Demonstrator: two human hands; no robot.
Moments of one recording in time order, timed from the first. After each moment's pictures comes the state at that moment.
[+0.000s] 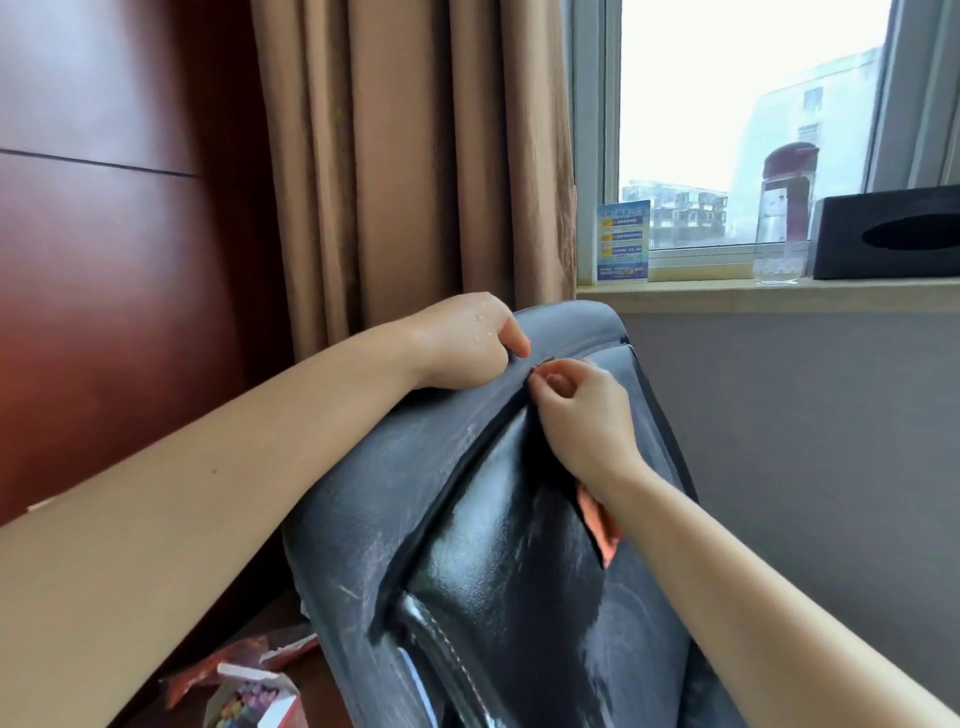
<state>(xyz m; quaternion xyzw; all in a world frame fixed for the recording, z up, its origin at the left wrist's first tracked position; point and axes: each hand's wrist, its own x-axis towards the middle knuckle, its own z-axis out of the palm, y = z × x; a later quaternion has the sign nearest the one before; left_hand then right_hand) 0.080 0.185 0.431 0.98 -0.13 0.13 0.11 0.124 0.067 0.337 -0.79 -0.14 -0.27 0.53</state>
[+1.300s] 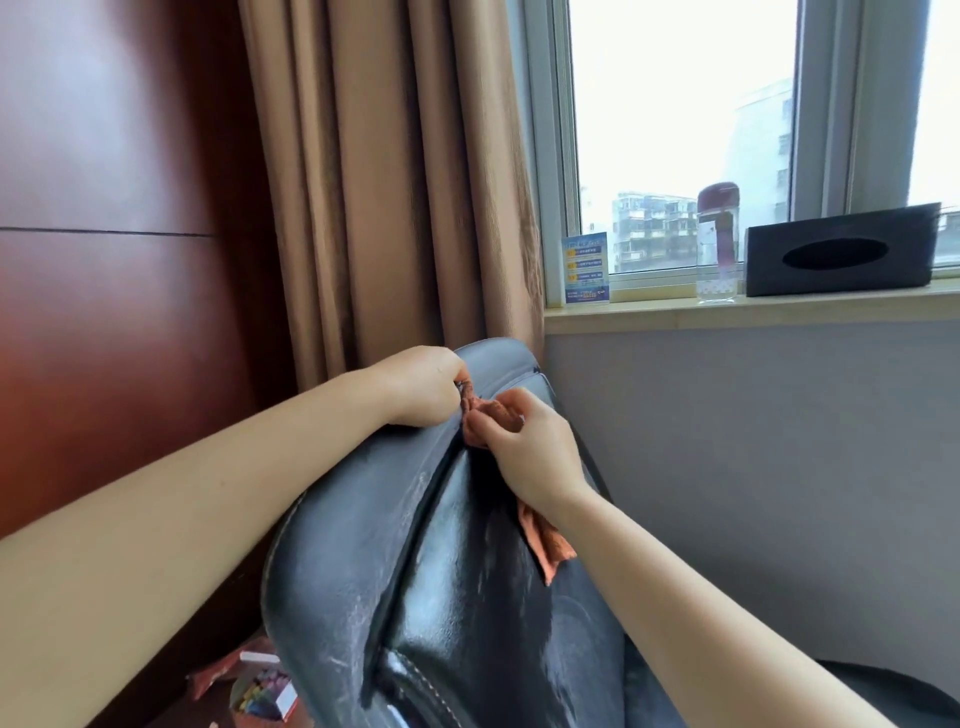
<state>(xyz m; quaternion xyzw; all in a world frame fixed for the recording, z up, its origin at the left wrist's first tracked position) 0.038 0.165 0.435 0.99 -0.06 0.10 -0.01 0.049 0.045 0.343 -0.78 -0.18 -0.20 0.57</state>
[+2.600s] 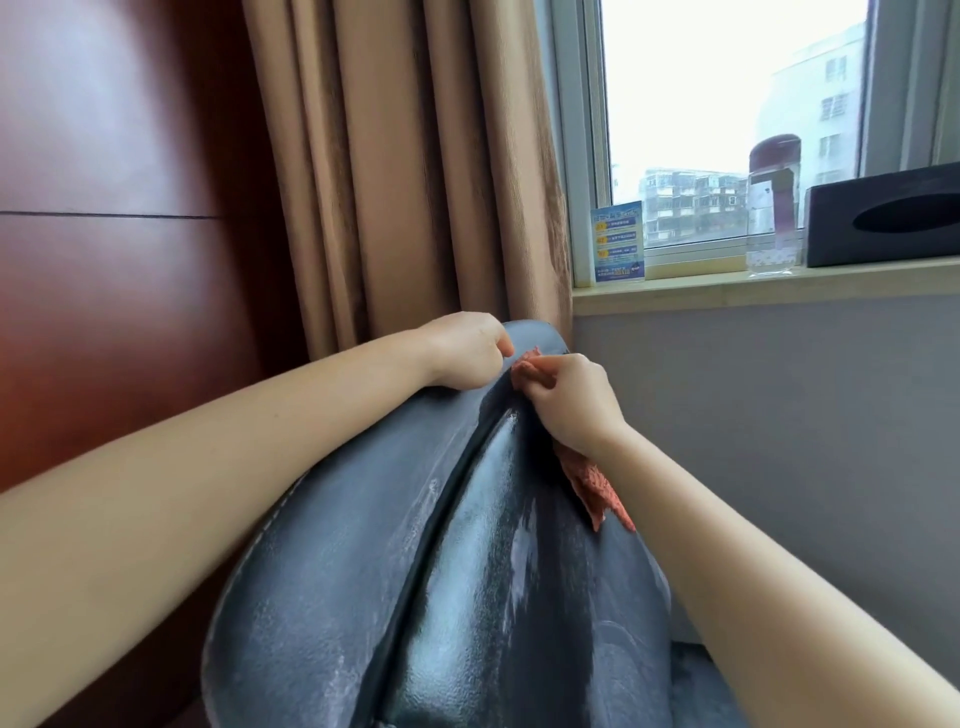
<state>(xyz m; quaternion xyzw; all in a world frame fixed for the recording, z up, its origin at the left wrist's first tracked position) 0.096 0.165 0.436 0.99 -0.08 0.09 0.02 0.137 0.045 0.349 -0.83 -0.21 -0.23 0.46</state>
